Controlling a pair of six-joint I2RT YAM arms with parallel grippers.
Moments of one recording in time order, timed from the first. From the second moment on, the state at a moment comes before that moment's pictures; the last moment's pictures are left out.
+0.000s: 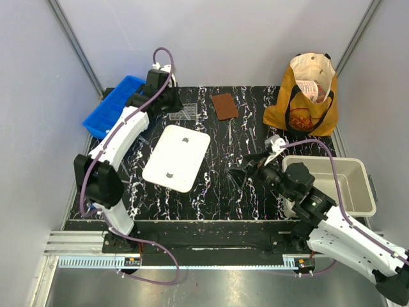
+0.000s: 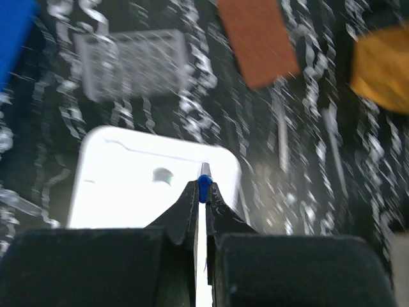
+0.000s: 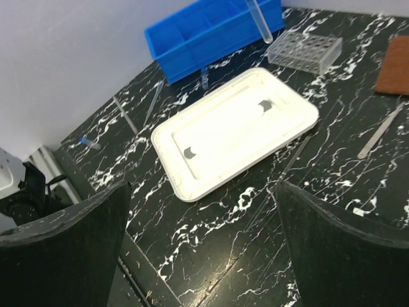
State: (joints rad) left arm -0.38 1.70 1.67 -0.62 0.08 -0.35; right arm 0.81 0.68 0.57 0.07 -0.03 0.35
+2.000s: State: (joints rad) left arm -0.26 2.16 1.90 -0.42 -0.23 -0.19; right arm 0.81 0.68 0.54 0.06 0.11 0.28
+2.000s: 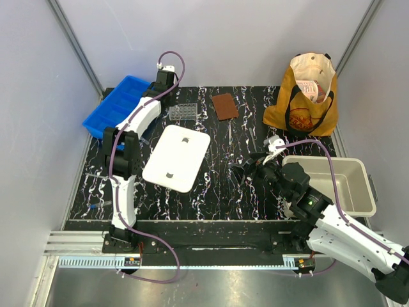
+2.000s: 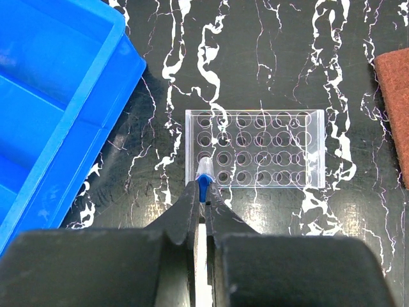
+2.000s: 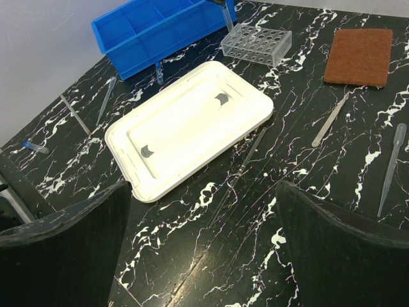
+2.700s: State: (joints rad) left arm -0.26 2.17 1.90 -0.43 -0.22 -0.16; right arm 0.81 0.68 0.54 0.06 0.11 0.28
